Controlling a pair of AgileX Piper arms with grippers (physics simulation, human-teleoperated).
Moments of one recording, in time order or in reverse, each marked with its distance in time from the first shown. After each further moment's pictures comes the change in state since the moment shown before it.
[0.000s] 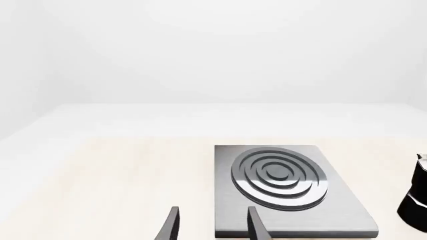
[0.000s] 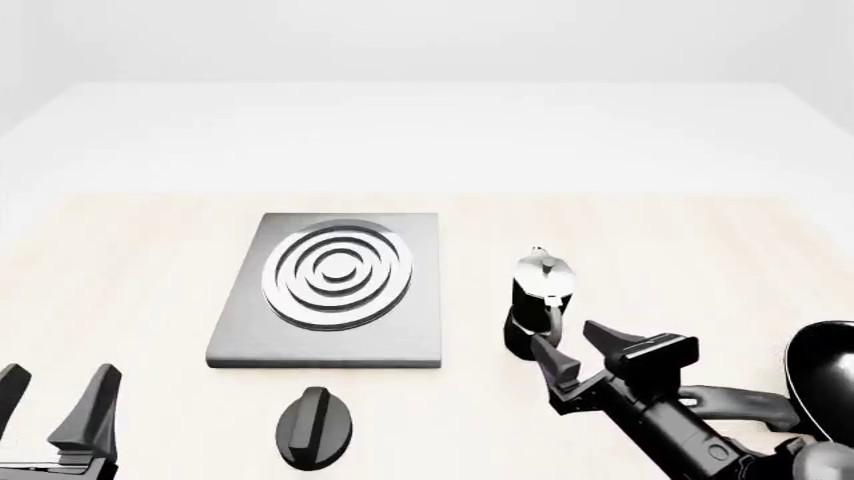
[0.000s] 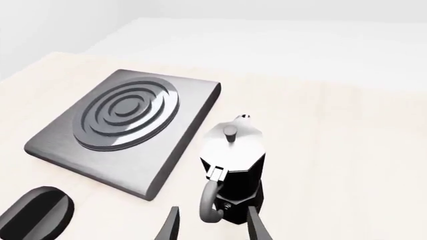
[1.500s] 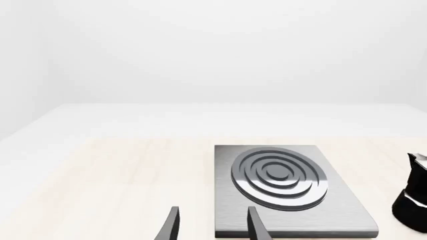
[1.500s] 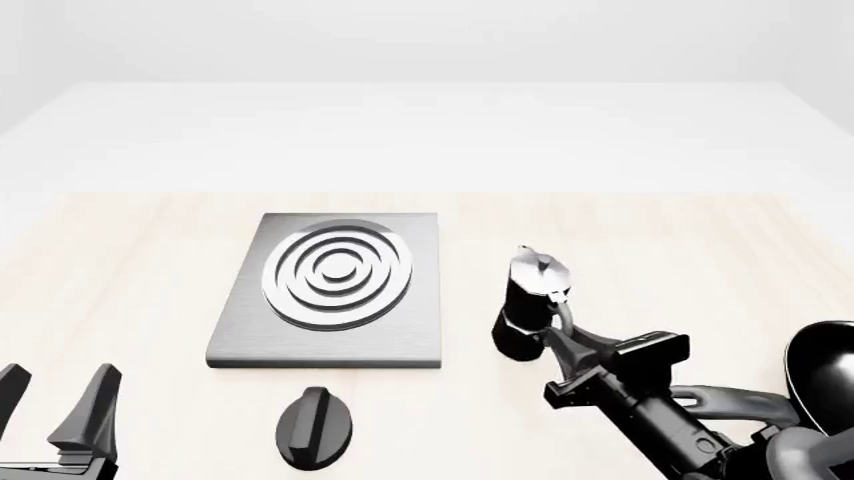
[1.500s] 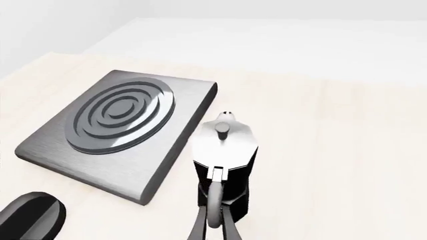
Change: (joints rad) left arm 0.000 0.000 0.000 0.000 0.000; right arm -0.008 0.084 -0.024 -0.061 0.003
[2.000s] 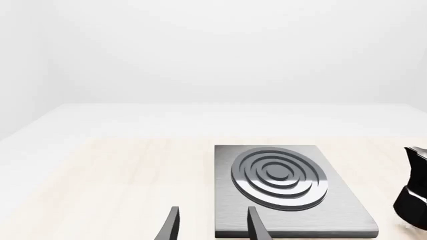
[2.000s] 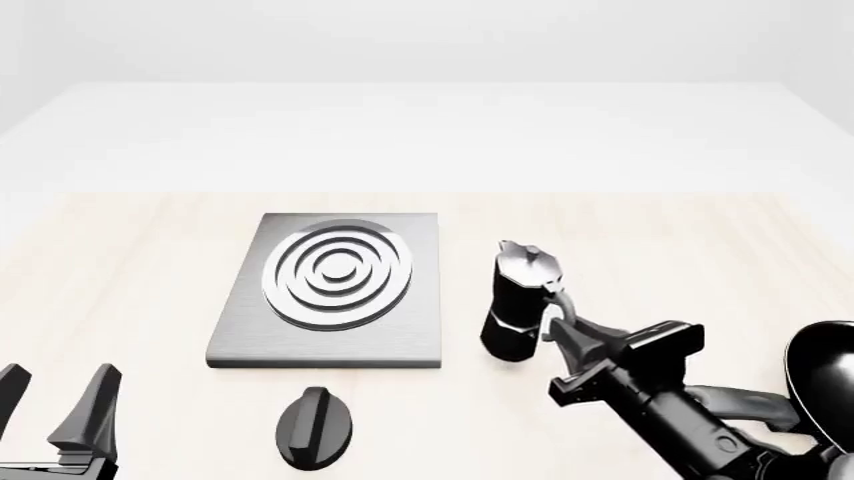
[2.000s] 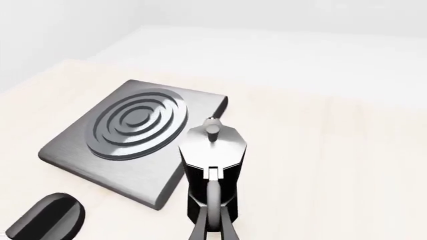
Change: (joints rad) left arm 0.000 0.000 0.000 0.000 0.000; right arm 0.028 -0.210 -0.006 0.182 -0.019
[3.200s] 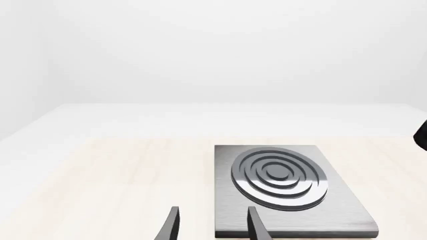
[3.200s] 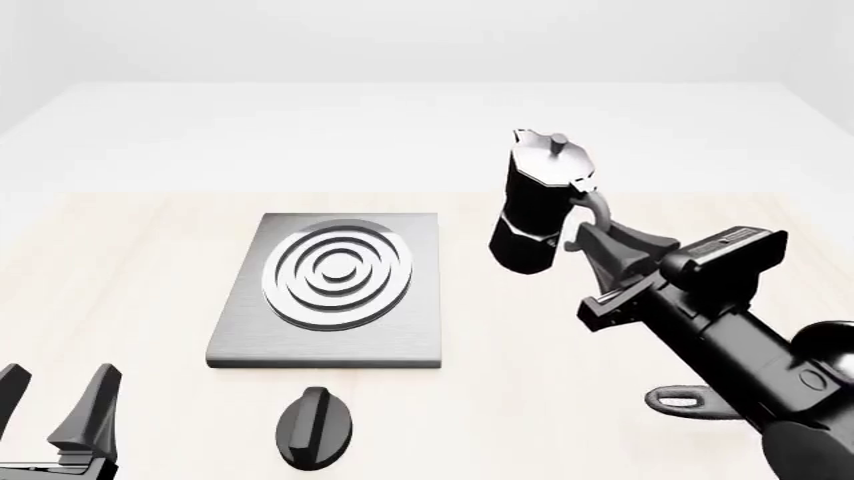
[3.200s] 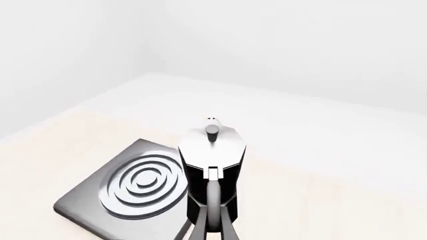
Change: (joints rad) left arm 0.000 0.000 0.000 0.000 0.000; right arm -0.002 -0.424 -0.254 0.490 -0.100
